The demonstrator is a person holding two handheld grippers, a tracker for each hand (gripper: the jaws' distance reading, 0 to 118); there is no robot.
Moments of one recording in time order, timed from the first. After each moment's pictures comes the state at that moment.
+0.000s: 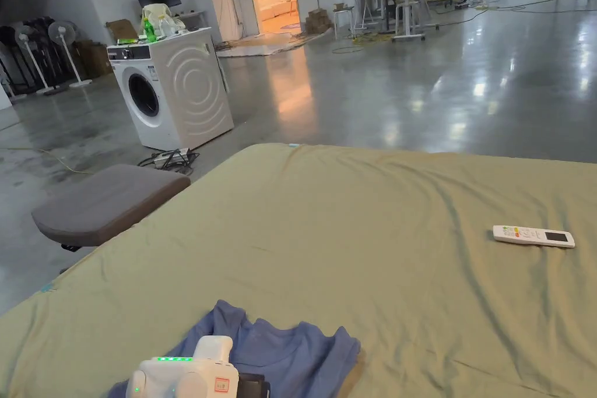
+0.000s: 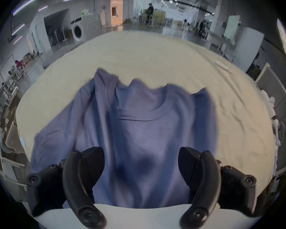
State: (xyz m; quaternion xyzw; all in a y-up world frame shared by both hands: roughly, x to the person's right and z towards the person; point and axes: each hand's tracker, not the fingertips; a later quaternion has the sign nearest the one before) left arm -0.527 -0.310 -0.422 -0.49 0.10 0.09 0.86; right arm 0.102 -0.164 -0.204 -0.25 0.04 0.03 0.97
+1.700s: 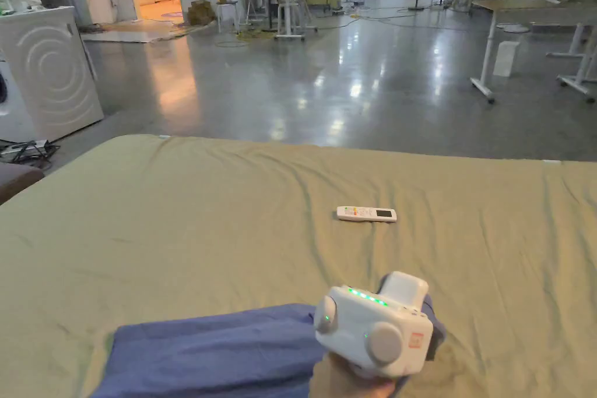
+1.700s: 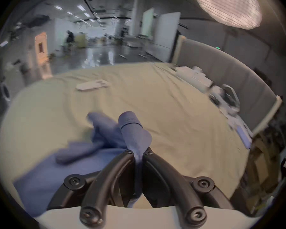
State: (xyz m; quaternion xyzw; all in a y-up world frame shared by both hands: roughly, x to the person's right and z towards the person) left arm -0.060 -0.246 -0.459 -0.39 -0.31 0.00 0.87; right arm 0.189 -0.155 -0.070 -0.22 -0.11 -0.09 0.97
